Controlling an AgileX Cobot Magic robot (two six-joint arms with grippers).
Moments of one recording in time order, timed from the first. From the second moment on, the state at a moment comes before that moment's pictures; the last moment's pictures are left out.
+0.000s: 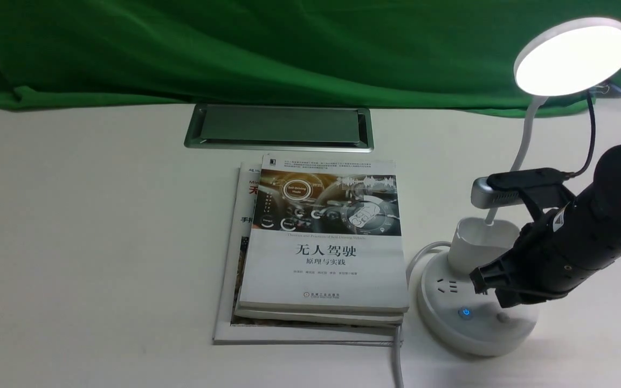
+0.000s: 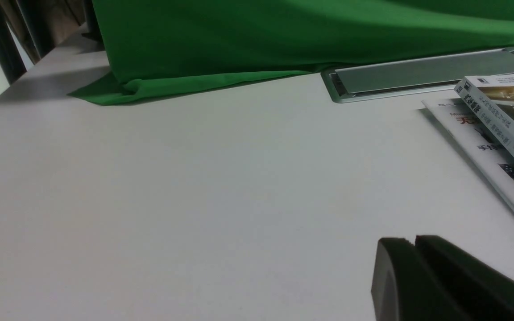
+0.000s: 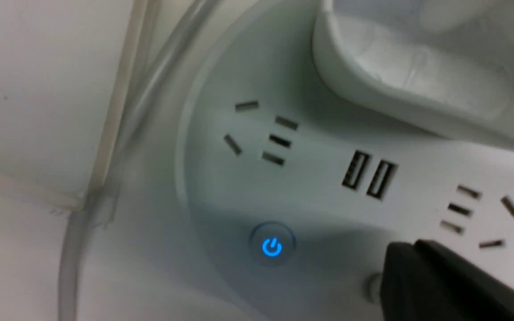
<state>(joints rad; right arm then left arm) 0.34 1.64 -0.96 0.10 0.71 -0.02 -0.02 0.00 0.01 0.06 0.24 0.11</state>
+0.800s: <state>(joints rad) 0.34 1.58 -0.97 0.10 0.72 -0.04 -0.02 0.00 0.01 0.06 0.24 0.11</state>
